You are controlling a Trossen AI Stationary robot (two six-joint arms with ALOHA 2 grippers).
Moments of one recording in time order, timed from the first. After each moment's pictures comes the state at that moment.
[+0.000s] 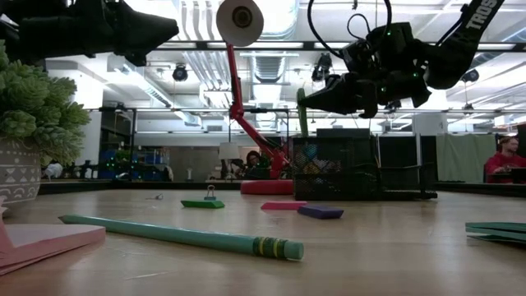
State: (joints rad) left arm 0.07 0.69 0.20 0.75 -0.08 0.15; right arm -0.39 1.48 0.50 0.78 -0.40 -0.50
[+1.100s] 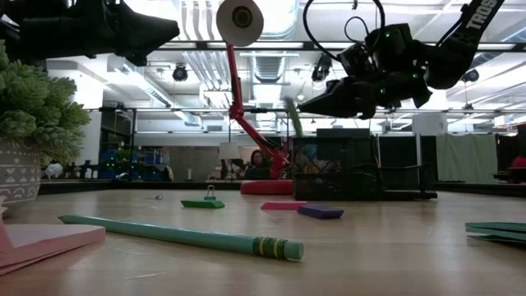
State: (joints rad) left arm 0.07 0.70 0.20 0.75 -0.08 0.17; right arm -0.38 1.48 0.50 0.76 -0.34 -0.44
